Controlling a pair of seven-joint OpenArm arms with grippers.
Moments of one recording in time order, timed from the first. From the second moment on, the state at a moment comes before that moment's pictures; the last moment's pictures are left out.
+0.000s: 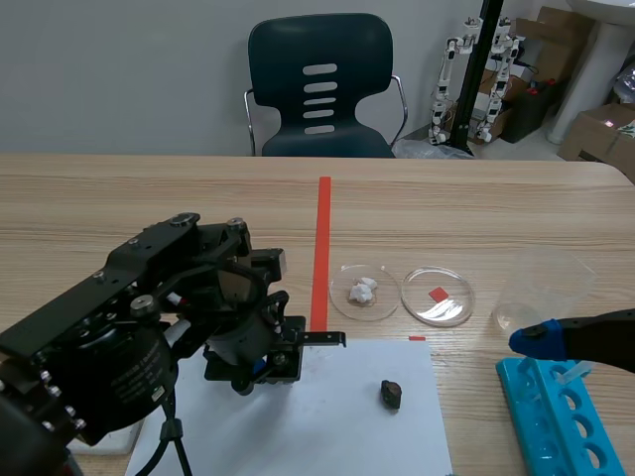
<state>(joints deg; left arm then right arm) -8.8 -2.1 26.3 74.4 -18.7 19.5 65.4 -59.3 37.6 9.6 119.2 3.3 32.7 16.7</state>
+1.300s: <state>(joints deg) -8.8 -1.9 27.2 74.4 -19.0 18.9 64.9 -59.3 37.6 9.6 119.2 3.3 32.7 16.7</state>
